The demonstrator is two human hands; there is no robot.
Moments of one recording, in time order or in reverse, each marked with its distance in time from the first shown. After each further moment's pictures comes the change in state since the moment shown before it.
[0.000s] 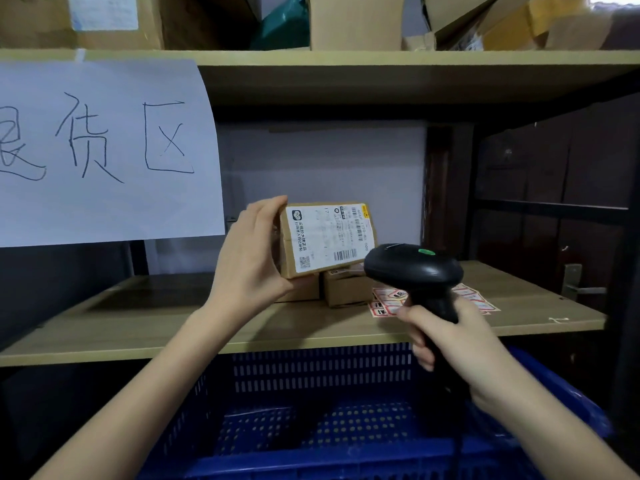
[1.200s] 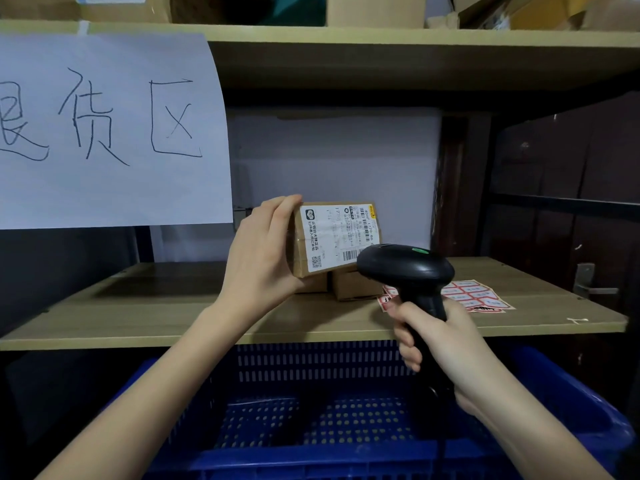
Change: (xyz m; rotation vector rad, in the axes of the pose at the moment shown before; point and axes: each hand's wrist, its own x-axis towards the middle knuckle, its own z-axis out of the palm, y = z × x) left_hand -0.006 -0.008 0.012 0.106 0.002 -0.003; right_hand 0.008 0.010 0.023 0.099 -0.056 0.106
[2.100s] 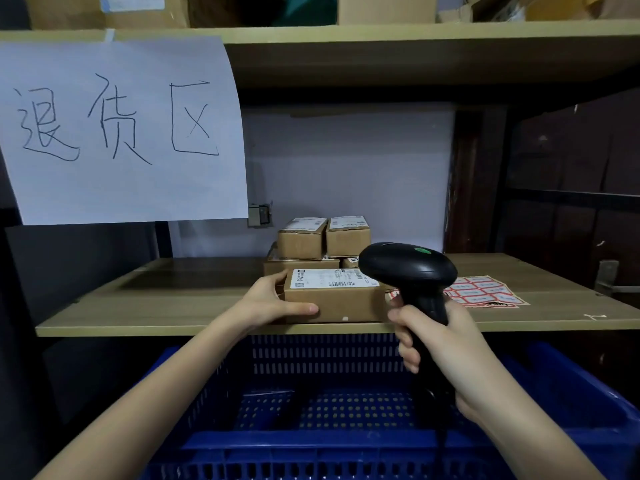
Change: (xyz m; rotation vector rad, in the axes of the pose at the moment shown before) left_hand -0.045 -0.036 0.028 -0.678 -0.656 -0.753; right_hand -0.014 0.000 0.010 -0.004 -0.043 -0.047
